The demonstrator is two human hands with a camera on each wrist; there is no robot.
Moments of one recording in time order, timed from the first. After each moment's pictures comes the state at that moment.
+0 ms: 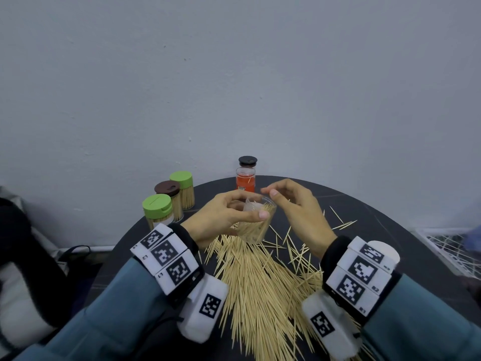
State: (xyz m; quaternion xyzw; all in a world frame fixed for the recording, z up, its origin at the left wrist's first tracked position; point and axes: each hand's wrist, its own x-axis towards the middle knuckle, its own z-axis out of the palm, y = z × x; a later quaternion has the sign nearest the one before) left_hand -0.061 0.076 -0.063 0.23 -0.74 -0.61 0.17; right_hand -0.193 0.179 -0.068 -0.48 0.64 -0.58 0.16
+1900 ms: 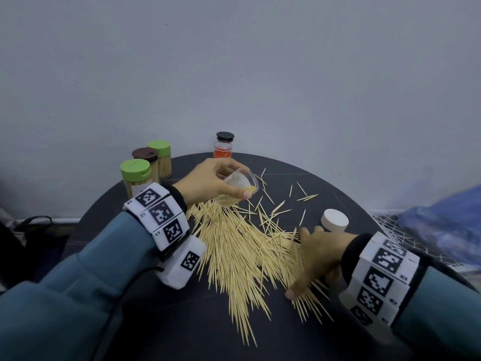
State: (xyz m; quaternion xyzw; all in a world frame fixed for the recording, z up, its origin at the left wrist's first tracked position) left_hand -0.062 0.086 -0.063 0.19 -0.83 -0.48 0.19; right_hand -0.184 0.276 -0.068 -0.39 0.86 0.22 0.24
